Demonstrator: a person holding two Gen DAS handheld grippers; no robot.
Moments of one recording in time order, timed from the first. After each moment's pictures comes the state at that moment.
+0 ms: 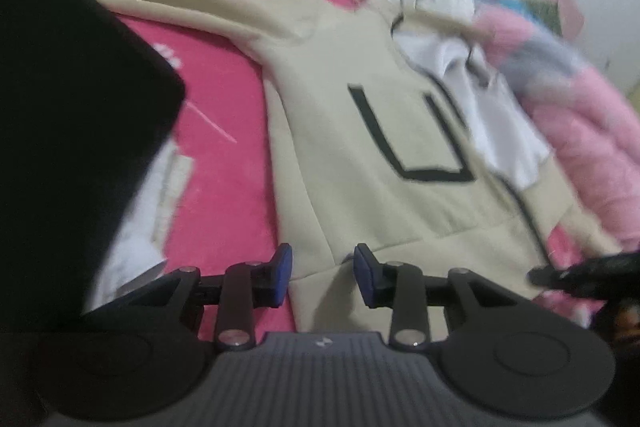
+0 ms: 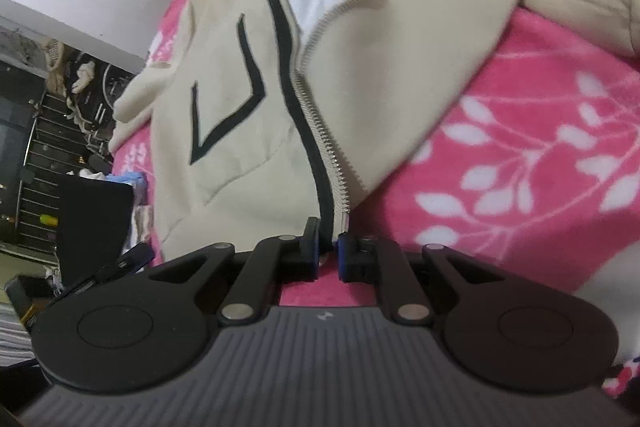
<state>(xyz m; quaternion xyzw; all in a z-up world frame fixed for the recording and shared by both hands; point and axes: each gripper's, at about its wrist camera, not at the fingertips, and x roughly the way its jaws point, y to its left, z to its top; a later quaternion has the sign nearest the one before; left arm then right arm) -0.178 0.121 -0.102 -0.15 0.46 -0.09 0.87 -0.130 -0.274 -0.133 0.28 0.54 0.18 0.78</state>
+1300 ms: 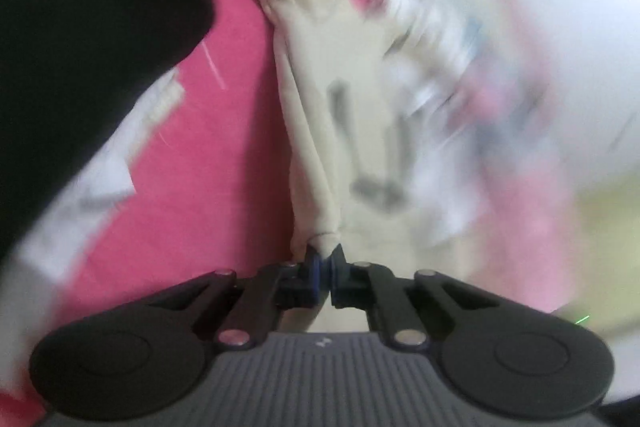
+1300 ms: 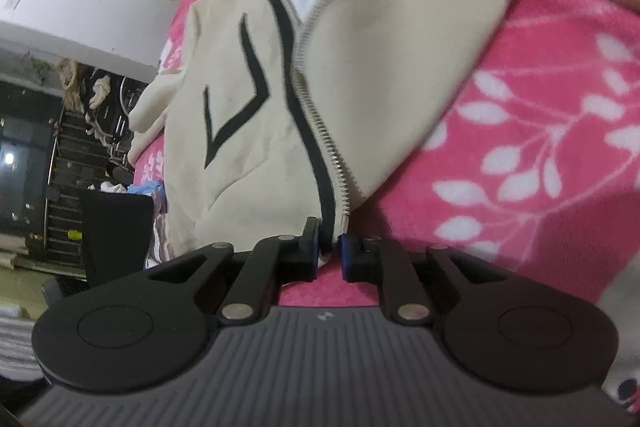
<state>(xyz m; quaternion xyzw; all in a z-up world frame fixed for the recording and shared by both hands) -0.194 0.195 -0.119 -0.46 0.42 -0.15 0.76 -0.133 -0.275 -0.146 0.33 0.54 0.19 0.75</state>
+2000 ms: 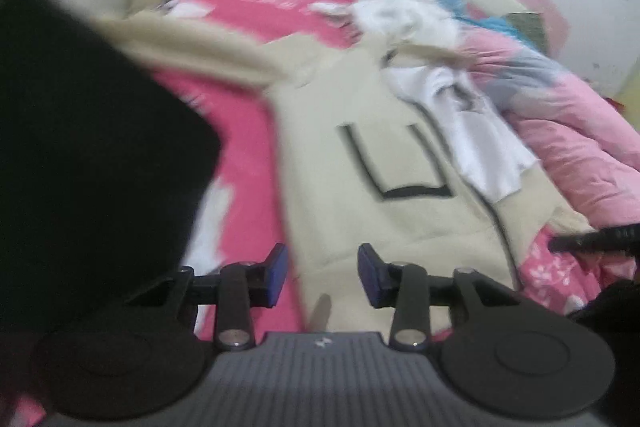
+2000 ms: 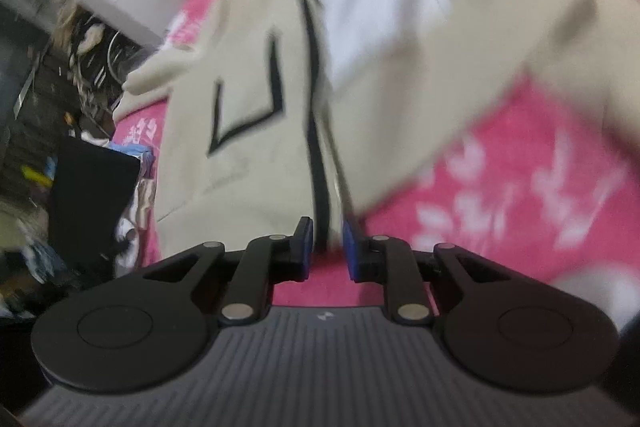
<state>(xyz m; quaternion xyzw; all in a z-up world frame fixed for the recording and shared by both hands) -0.219 0.177 -0.056 -0.13 0.40 -0.11 0.90 -0.142 -0.258 -0.075 0.15 0.50 0.20 0.83</state>
